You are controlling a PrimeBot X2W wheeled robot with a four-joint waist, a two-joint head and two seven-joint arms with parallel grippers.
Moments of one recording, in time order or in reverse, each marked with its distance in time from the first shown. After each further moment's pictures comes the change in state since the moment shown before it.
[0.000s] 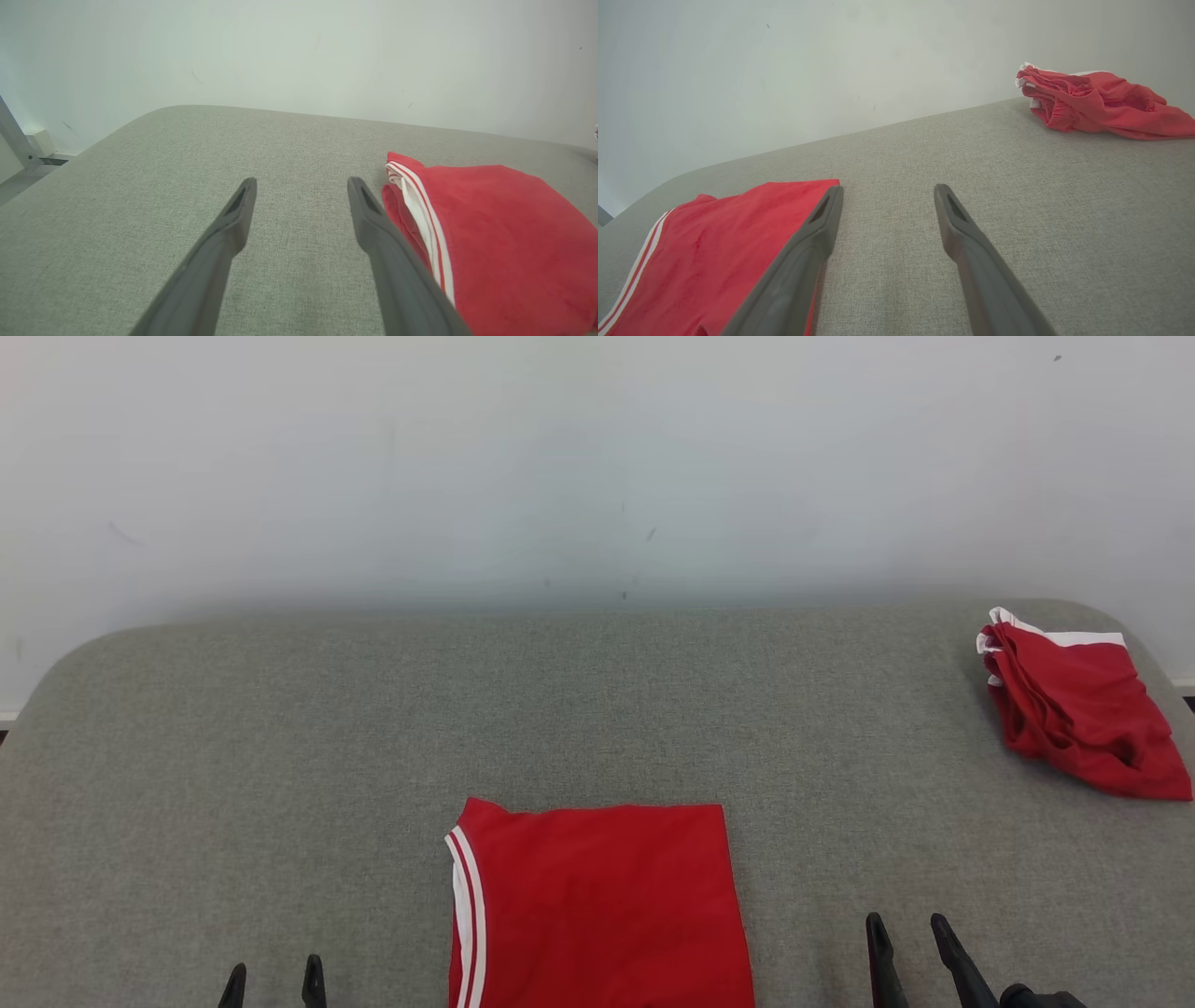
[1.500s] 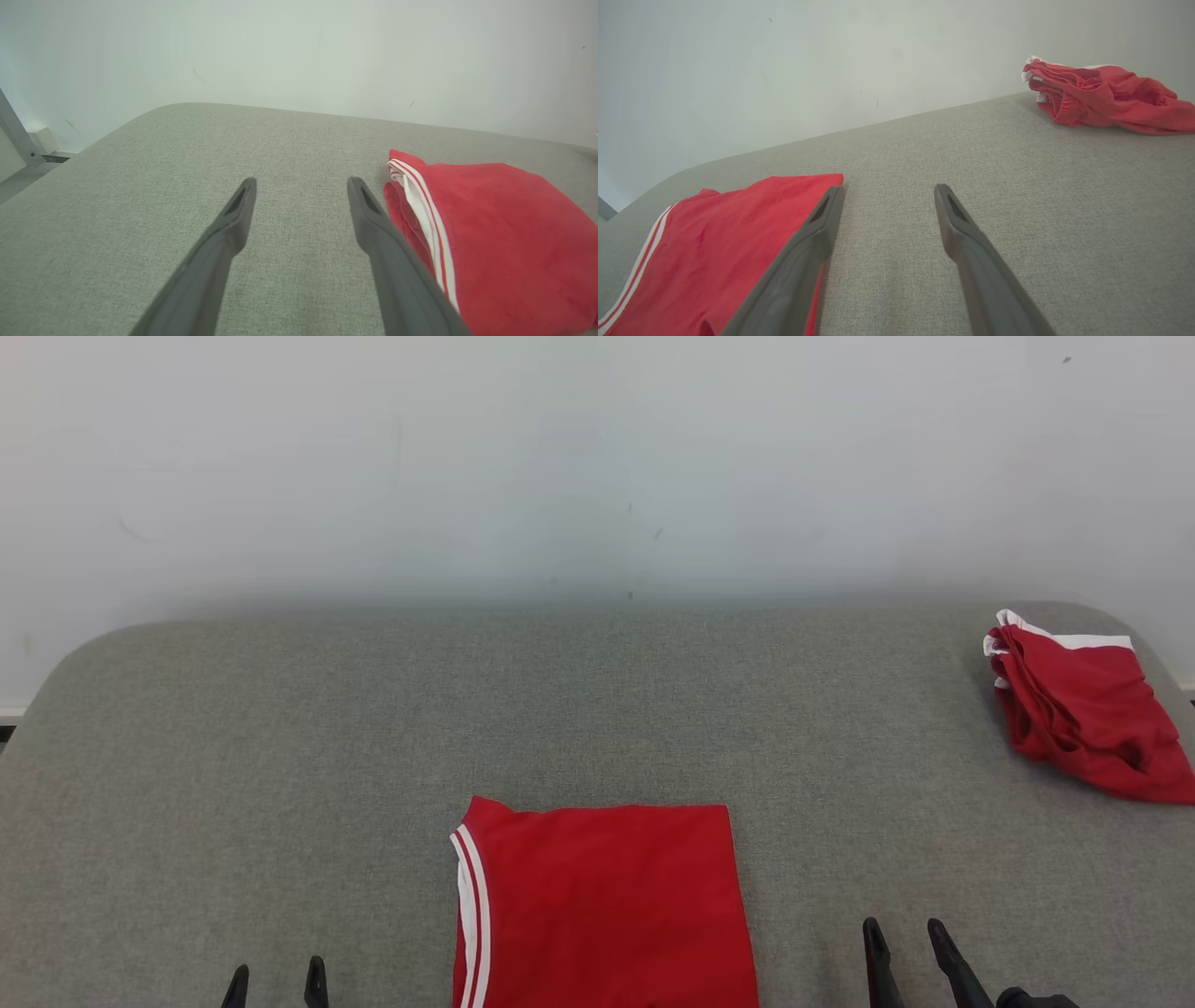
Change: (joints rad) left arm 0.000 0.000 -0.003 0.005 0.000 -0.002 0.000; right arm 0.001 0.000 0.005 0.010 0.003 0.000 0.000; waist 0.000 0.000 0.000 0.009
